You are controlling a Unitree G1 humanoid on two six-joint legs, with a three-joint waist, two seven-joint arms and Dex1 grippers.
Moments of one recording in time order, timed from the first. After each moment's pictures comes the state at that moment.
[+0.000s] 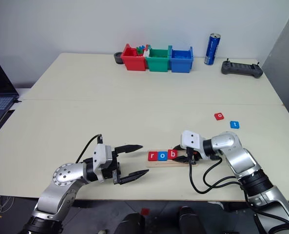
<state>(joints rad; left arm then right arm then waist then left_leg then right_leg) -0.05 0.53 -0.08 -0.20 -0.38 0.05 -1.06 -0.51 -0.62 0.34 0.05 0.10 0.25 1.20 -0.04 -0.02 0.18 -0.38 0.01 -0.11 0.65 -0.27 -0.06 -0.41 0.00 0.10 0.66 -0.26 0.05</state>
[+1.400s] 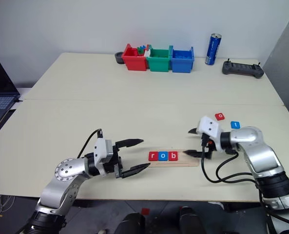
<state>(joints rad) -0.12 0.49 -0.08 -0.19 -0.38 0.06 -1.01 -0.43 -0.71 0.09 -0.09 0.17 0.46 1.03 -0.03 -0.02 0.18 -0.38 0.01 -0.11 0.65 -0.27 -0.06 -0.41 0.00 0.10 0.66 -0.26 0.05</state>
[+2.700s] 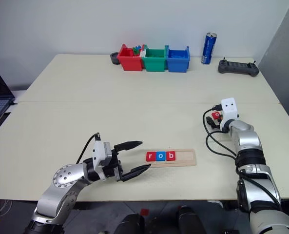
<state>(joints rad) -0.02 0.50 -0.07 -0.31 -0.41 0.12 -0.93 -0.79 -0.44 -0.09 0.72 0.07 0.41 0.39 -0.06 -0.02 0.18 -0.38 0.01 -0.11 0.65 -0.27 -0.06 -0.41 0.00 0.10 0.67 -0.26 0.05</state>
